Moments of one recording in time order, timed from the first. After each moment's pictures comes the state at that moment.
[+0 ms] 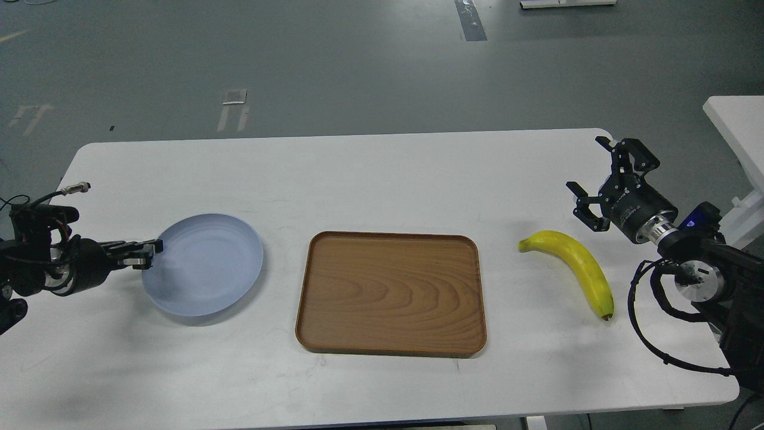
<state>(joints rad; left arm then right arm) -0.72 0.75 -0.26 -0.75 1.61 -0.14 -0.49 0.72 -0.51 0.18 0.59 0.15 0.49 0.49</state>
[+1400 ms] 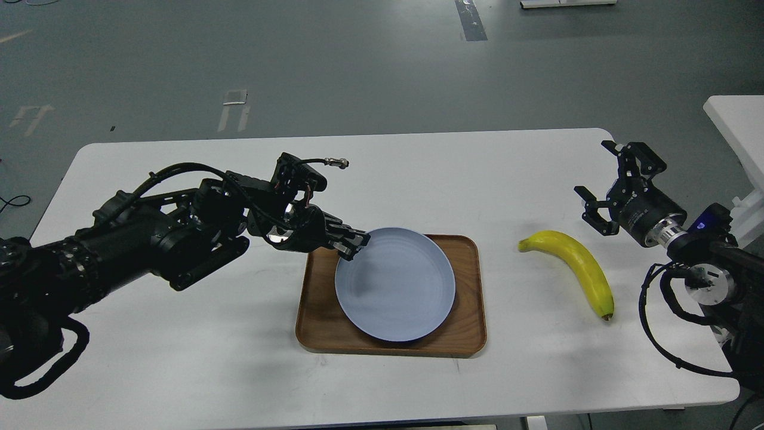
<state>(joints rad) -1.06 0.14 -0.08 -0.69 1.74 -0.35 -0.49 0.71 -0.53 0.18 0.58 0.11 0.49 0.49</state>
